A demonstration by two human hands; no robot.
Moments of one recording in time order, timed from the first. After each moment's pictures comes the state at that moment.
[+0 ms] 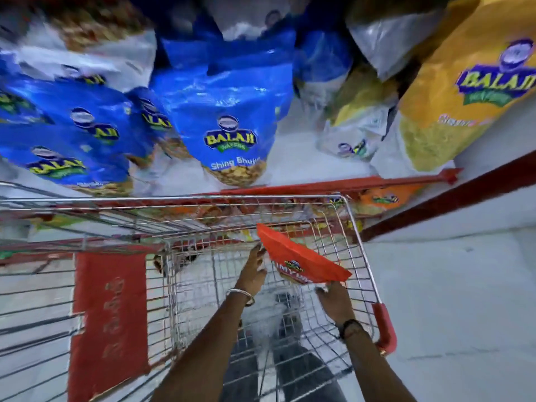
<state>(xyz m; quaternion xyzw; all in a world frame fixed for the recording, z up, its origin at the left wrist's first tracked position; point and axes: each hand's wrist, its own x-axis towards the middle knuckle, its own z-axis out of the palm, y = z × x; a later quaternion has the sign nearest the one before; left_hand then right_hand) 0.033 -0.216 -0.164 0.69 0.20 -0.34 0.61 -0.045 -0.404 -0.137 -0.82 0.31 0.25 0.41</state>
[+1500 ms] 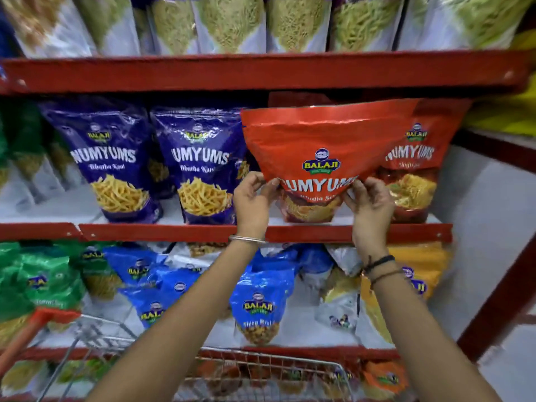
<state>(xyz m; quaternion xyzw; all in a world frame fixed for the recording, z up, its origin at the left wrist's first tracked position) 0.182 -0.247 0.343 0.58 -0.12 0.20 0.78 0.166 -0.427 0.328 -0.55 -0.05 -0.35 0.76</state>
